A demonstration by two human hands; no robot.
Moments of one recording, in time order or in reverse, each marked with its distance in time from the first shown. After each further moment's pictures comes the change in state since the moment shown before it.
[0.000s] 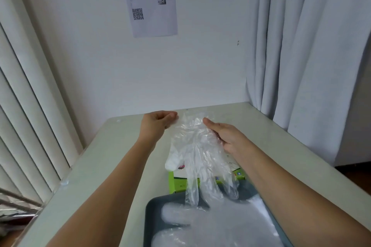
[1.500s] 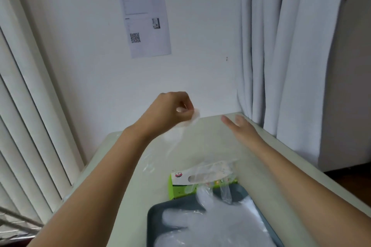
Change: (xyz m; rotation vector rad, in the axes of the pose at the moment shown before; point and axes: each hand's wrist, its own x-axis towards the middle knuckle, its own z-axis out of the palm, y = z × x) left_hand -0.057 0.129 0.012 0.754 -0.263 0.610; right_hand -0.056 -0.046 -0.049 -0.623 0.221 -0.247
